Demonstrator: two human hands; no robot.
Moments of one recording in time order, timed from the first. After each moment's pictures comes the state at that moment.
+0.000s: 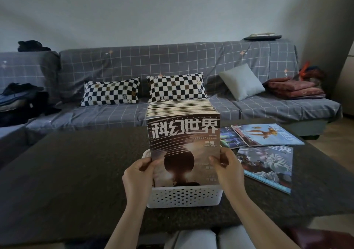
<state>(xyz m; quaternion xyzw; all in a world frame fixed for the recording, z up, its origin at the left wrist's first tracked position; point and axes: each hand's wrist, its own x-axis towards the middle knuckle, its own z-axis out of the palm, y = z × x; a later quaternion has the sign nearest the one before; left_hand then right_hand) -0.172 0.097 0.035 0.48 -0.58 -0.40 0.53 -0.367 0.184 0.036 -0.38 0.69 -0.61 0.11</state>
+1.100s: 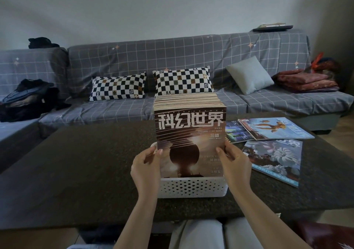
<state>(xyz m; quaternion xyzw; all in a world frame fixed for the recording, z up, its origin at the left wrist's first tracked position) -0.178 0.102 0.032 0.51 -0.53 -0.35 0.57 -0.366 0.179 0.019 -0.35 0.67 -0.65 0.06</state>
